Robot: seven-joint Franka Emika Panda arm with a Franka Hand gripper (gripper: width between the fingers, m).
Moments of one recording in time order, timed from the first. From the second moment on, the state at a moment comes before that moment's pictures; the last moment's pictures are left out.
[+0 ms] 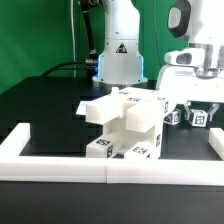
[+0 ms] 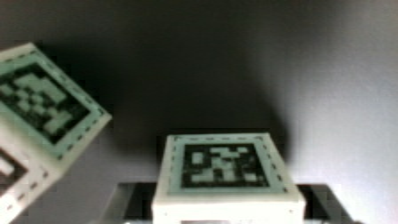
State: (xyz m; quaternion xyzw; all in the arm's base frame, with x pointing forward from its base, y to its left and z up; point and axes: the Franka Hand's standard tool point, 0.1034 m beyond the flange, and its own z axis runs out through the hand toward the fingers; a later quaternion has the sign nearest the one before) arm 0.405 0.158 0.010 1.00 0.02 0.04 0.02
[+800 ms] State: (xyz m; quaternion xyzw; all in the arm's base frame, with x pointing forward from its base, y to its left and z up) arm 0.452 0.136 0.109 1.00 0.02 0.03 -0.02
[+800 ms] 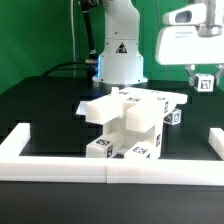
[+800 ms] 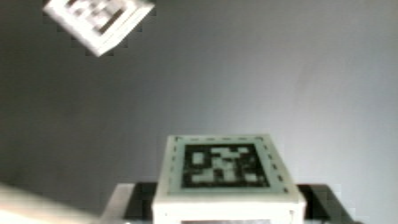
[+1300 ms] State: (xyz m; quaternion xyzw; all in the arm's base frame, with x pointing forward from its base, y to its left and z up) arm 0.479 0.122 0.113 1.00 0.03 0.04 -0.02
